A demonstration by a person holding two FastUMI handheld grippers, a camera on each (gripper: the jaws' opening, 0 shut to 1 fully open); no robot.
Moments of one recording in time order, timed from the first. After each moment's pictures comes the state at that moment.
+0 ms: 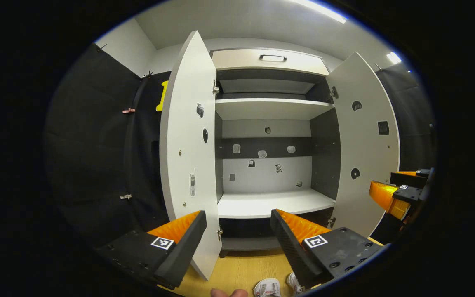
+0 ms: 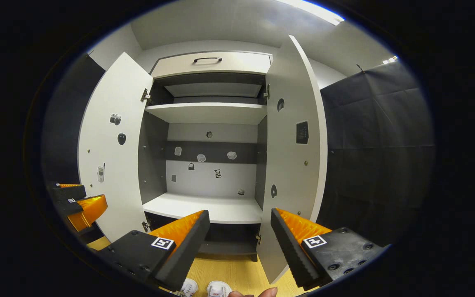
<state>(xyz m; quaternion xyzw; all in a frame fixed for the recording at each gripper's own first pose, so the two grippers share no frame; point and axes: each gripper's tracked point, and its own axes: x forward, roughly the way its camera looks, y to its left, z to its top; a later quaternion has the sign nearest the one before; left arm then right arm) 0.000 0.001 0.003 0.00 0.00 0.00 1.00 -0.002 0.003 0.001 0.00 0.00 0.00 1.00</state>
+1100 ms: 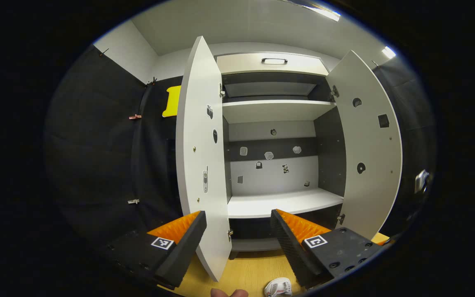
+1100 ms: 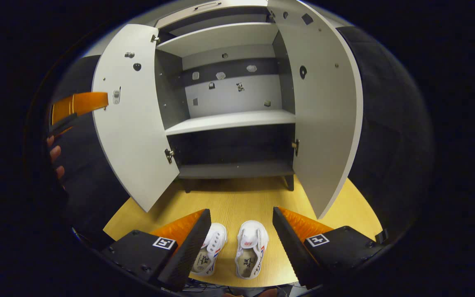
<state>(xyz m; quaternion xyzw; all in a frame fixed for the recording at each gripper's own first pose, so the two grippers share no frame) -0.013 0.017 -0.014 0.02 -0.02 0.03 1.00 -0.078 0.062 -0.252 0.06 0.27 0.08 0.96</state>
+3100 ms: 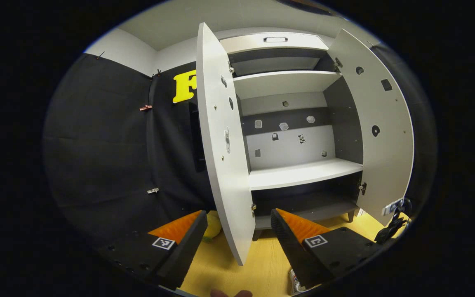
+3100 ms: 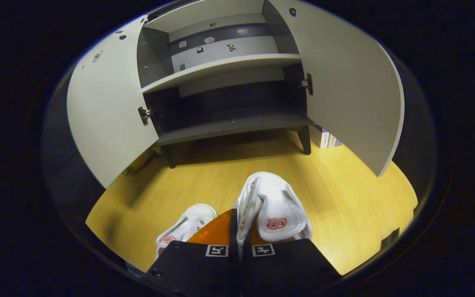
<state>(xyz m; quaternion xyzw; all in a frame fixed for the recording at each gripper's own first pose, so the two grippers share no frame) -0.030 0.059 -0.083 0.06 0.04 0.07 0.99 -0.026 0.079 -0.368 0.08 0.29 0.08 0.95</state>
